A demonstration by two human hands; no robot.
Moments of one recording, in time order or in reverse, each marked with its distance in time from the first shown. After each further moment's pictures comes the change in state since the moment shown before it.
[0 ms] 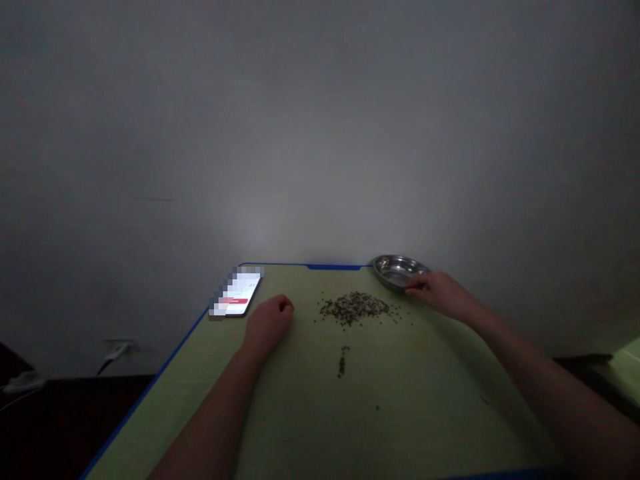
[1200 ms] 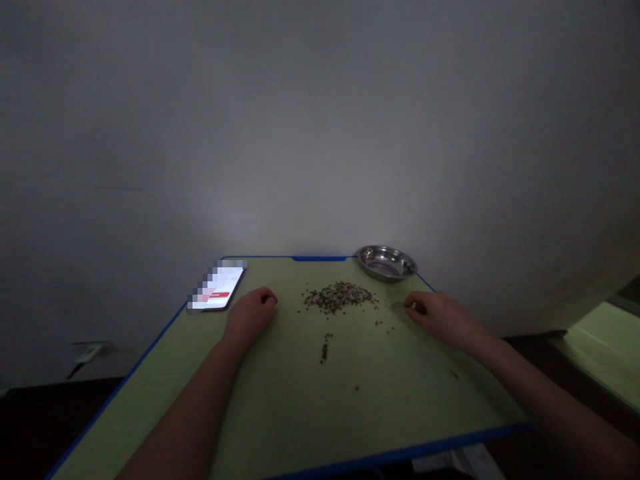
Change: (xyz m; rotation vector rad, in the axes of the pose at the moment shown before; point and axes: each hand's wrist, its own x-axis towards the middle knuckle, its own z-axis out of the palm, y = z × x) left_hand 0.002 0.001 -0.002 0.002 -0.020 0.029; right_hand -0.072 -0.019 0.001 -0.026 -0.078 0.090
